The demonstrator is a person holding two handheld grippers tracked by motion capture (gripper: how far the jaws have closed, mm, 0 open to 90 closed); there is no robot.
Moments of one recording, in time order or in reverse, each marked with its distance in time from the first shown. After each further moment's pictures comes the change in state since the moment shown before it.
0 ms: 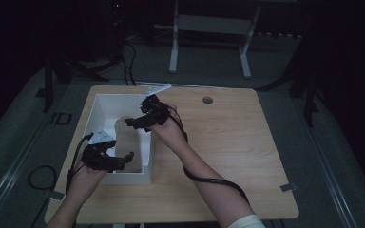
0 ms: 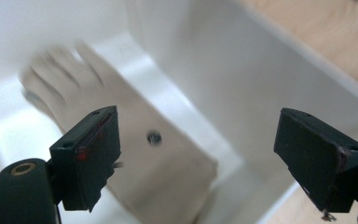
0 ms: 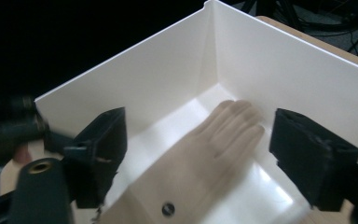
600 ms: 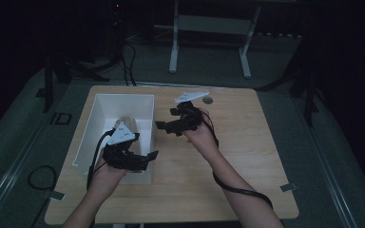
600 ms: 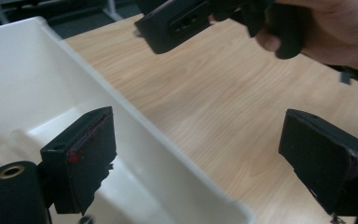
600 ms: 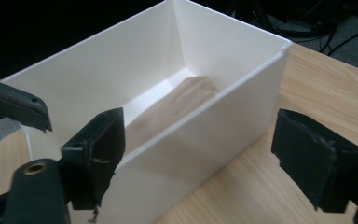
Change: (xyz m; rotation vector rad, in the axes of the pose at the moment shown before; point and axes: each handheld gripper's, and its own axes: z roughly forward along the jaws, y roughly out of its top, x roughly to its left) left arm -0.062 0.039 0.010 -0.079 -0.104 0.100; right arm -0.033 -0.046 -0.071 -0.062 -0.045 0.020
